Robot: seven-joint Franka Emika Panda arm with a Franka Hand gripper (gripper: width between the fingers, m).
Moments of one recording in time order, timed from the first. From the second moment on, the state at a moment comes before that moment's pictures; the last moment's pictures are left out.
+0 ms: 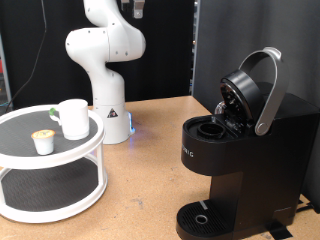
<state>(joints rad) -0.04 -0.78 0.02 -2.35 0.03 1.57 -0.82</state>
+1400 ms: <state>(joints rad) -0.07 -0.76 -0.24 -2.35 -0.04 1.66 -1.12</state>
